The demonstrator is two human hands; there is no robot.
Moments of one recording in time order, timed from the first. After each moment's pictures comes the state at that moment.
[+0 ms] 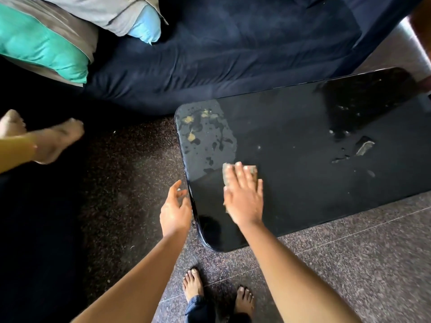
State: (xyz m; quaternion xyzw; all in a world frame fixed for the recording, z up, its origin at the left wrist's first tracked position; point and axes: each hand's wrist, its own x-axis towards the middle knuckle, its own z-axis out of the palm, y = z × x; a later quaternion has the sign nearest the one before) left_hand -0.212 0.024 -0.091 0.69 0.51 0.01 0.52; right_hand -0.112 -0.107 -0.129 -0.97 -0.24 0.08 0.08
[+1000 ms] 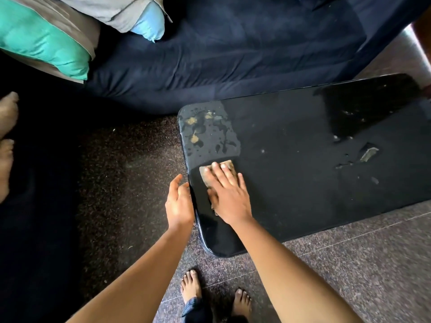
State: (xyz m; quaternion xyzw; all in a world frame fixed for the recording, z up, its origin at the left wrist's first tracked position) left_hand -0.187 0.031 -0.089 0.53 0.53 0.07 0.66; right_hand -0.110 -0.075 -0.133 -0.93 -0.34 0.09 0.10
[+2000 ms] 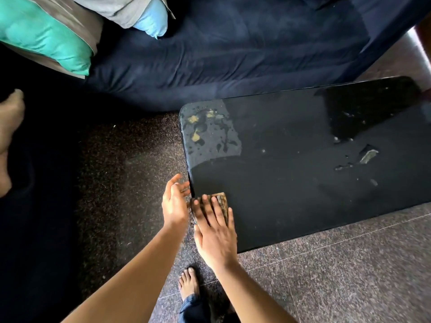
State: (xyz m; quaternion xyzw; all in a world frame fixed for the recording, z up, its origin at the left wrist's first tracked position) left_hand -0.187 0.039 -0.092 0.49 0.54 0.10 0.68; right_hand -0.206 -0.084 -0.126 -0.93 -0.34 0.11 0.09
